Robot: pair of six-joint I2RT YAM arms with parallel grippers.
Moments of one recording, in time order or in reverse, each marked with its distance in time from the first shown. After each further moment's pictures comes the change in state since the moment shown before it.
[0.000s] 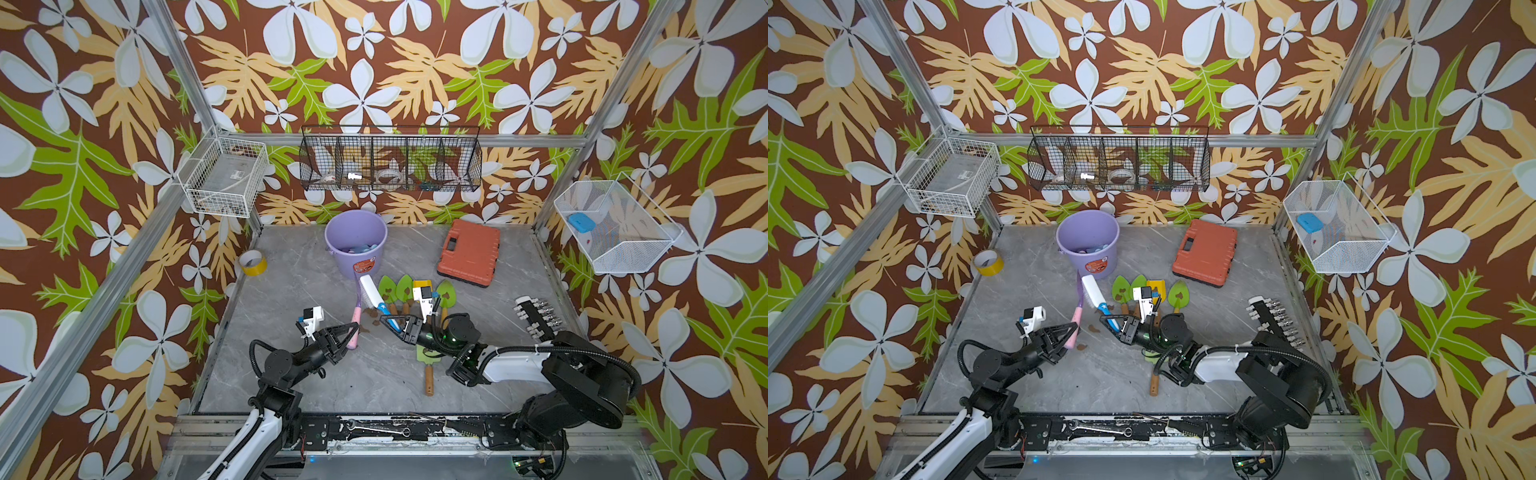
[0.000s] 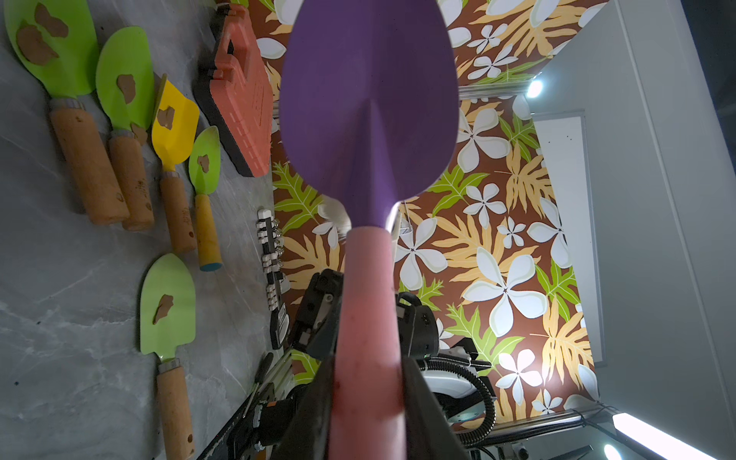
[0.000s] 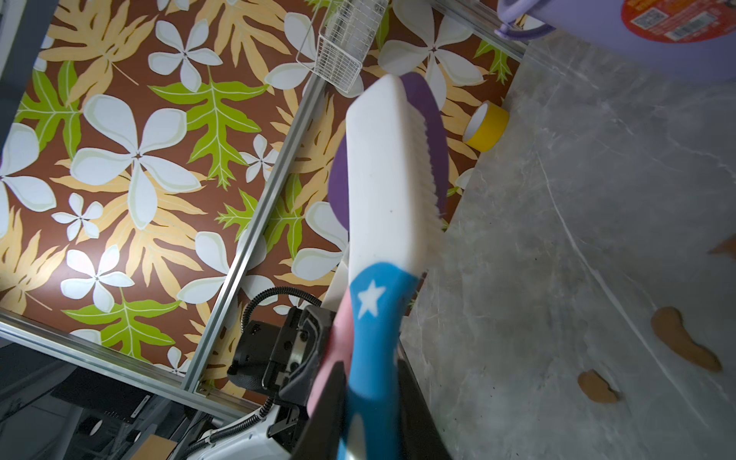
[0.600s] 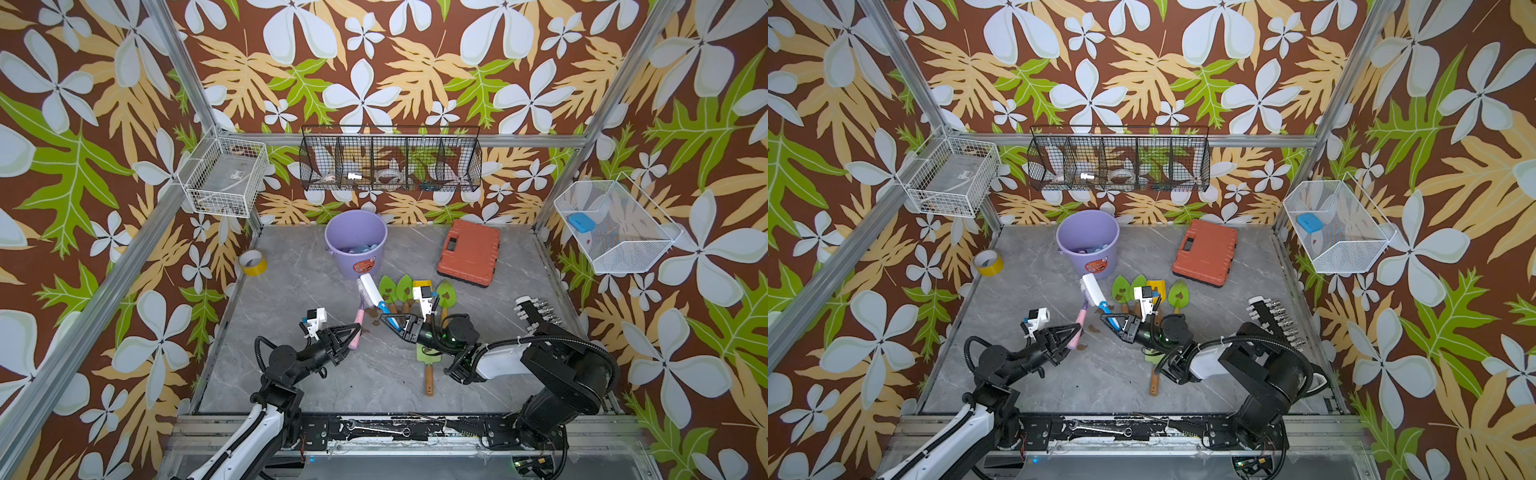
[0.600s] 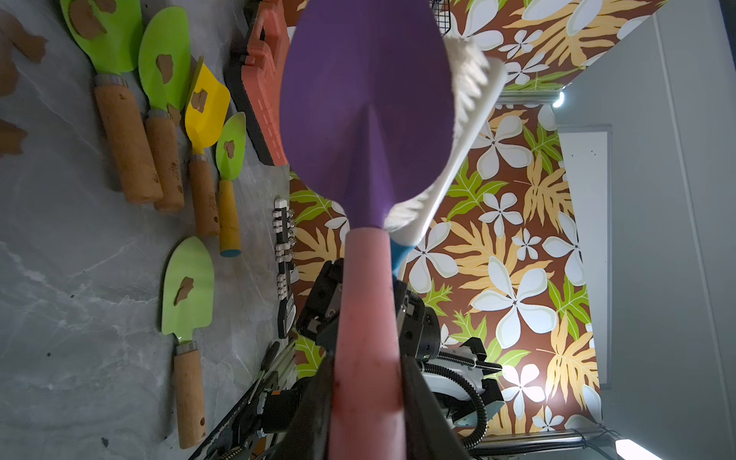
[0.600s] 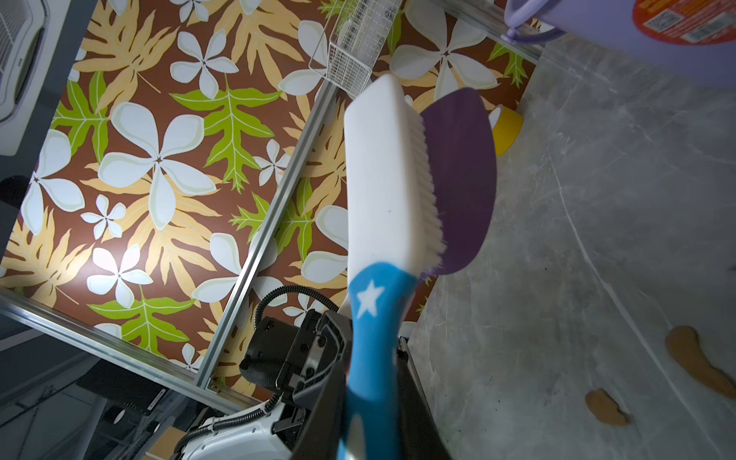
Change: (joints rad) left arm 0.000 0.080 0.014 0.003 0.007 0.002; right arm -0.064 0.094 -0.019 0.151 -0.033 0.052
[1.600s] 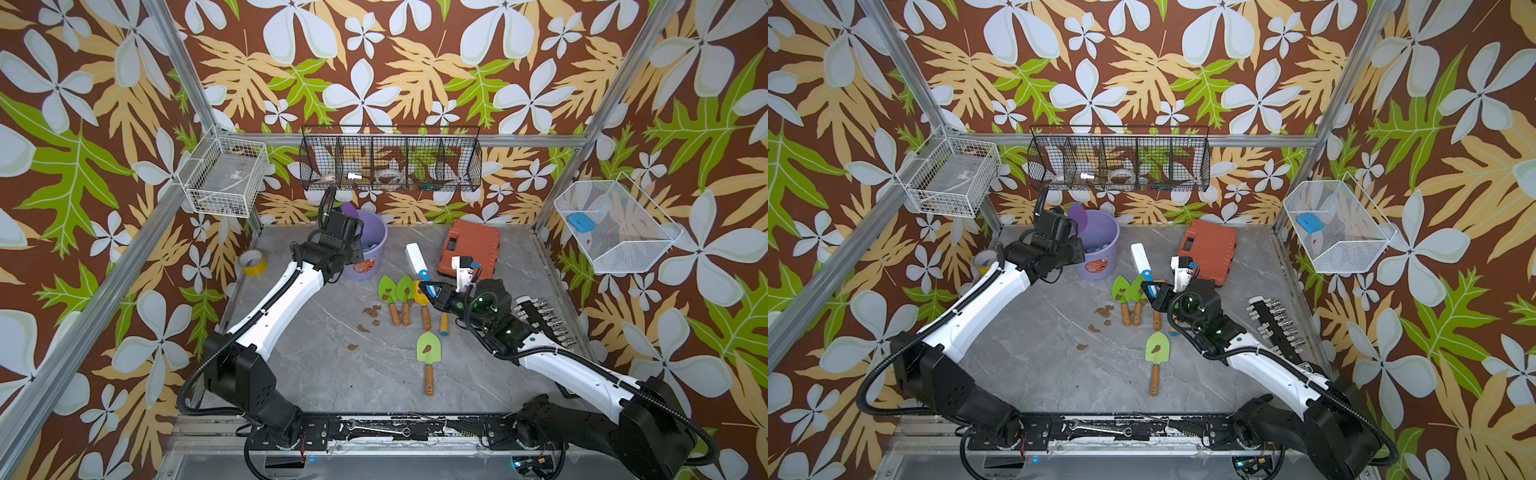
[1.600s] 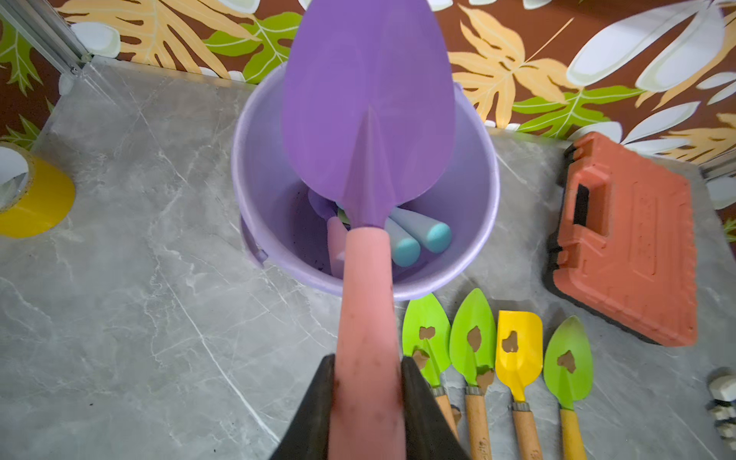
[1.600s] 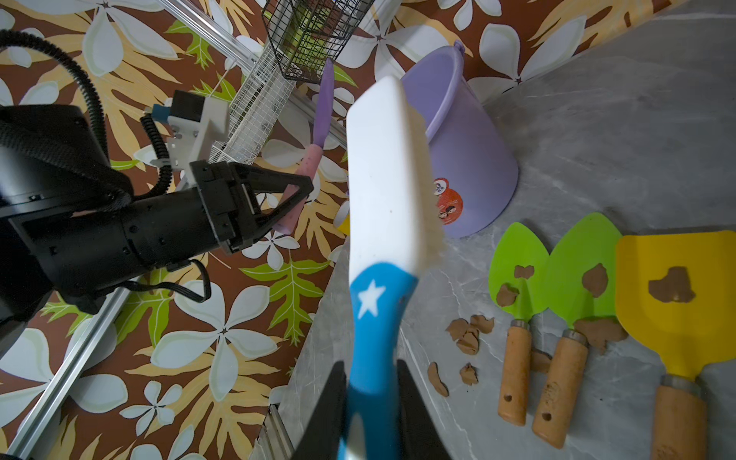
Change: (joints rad) left arm -0.115 0.997 1.537 -1.438 -0.891 1.157; right arm -0.240 -0.458 0.183 -0.994 0.091 -0.353
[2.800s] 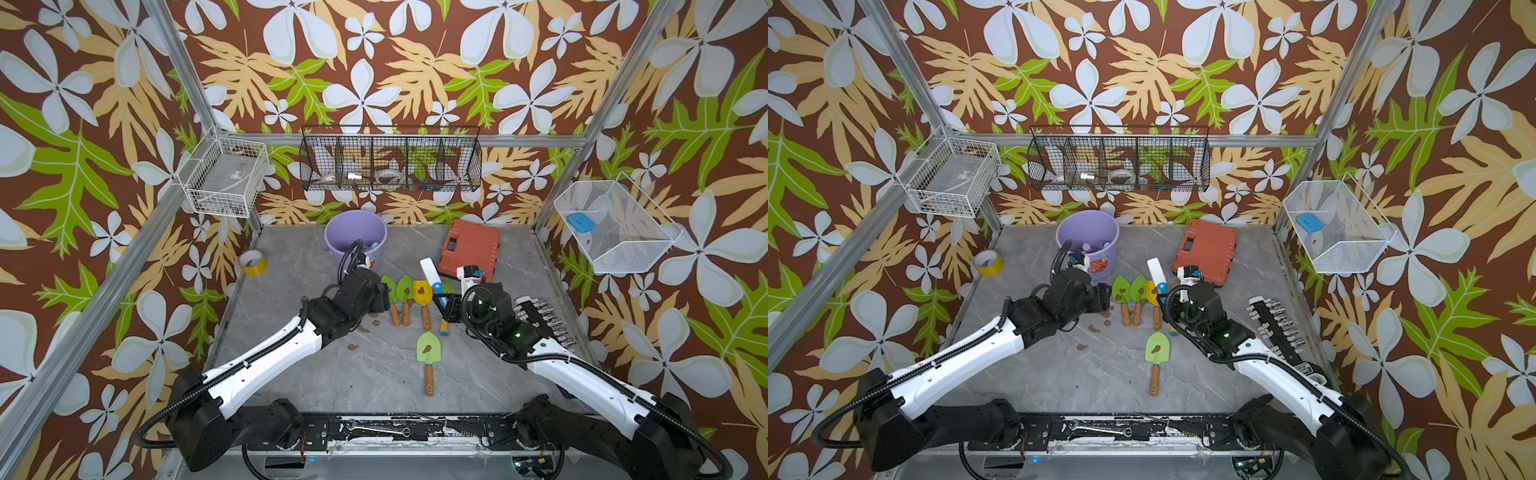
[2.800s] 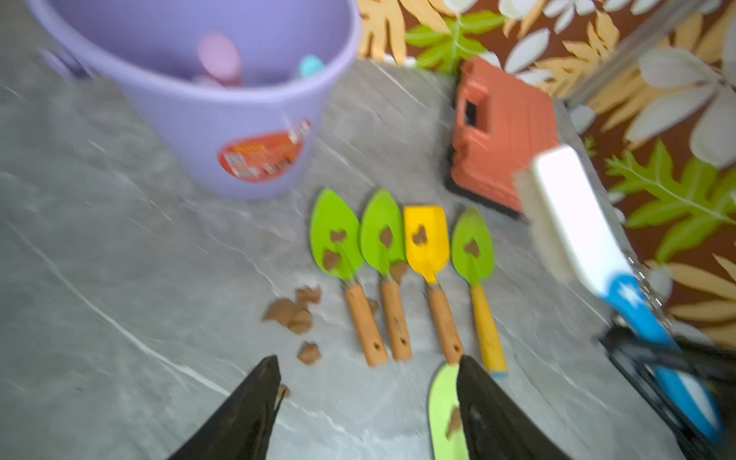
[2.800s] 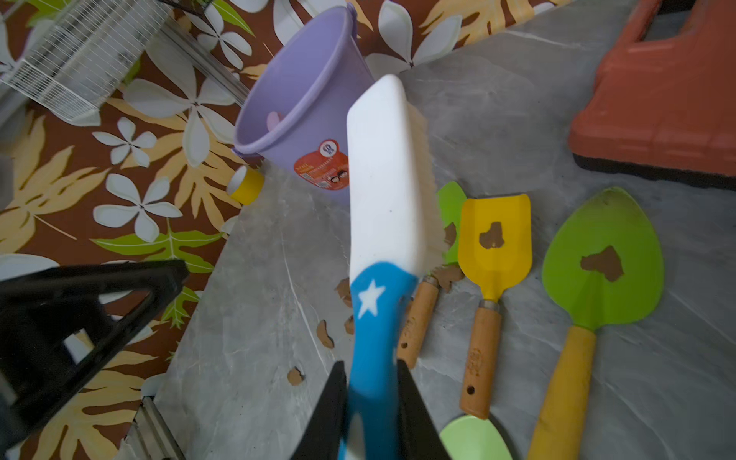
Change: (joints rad) left arm -0.404 -0.388 -0.583 0.281 -0.055 -0.219; right arm -0.010 -0.061 0.001 -0.364 0.158 -0.219
